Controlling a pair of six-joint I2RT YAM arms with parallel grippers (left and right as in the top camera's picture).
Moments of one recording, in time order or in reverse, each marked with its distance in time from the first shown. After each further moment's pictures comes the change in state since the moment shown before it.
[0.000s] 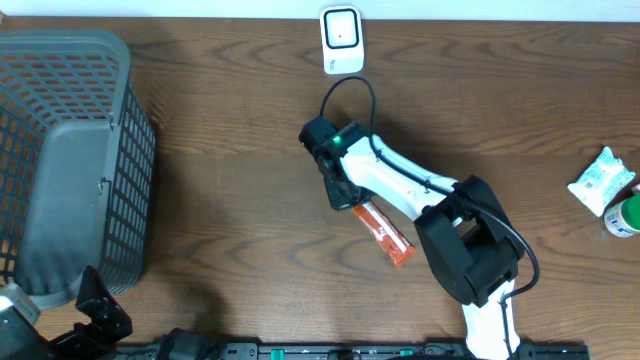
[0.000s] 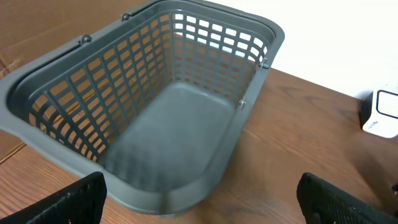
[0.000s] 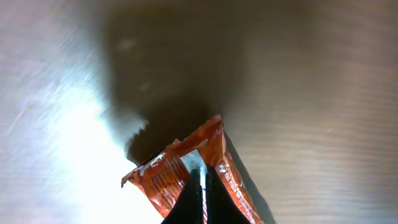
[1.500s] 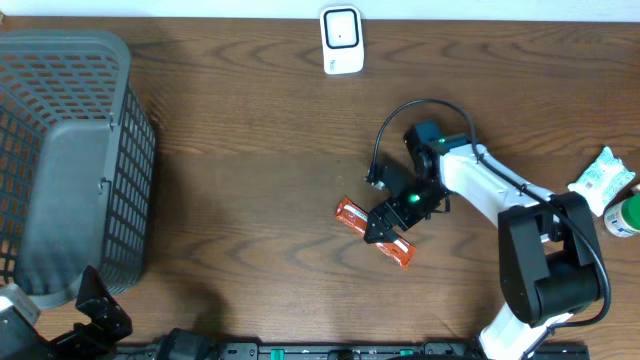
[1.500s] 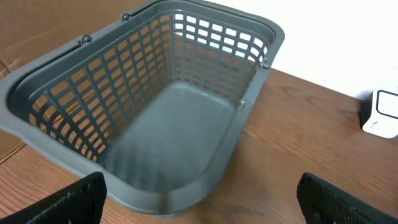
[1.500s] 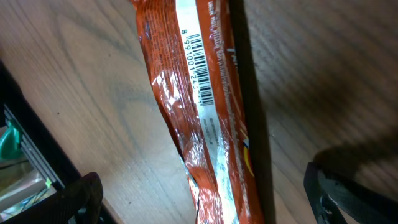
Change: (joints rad) left arm 0.000 0.000 0.000 0.000 0.000 0.000; right arm -0.380 -0.256 -0.428 0.105 -0.703 -0.871
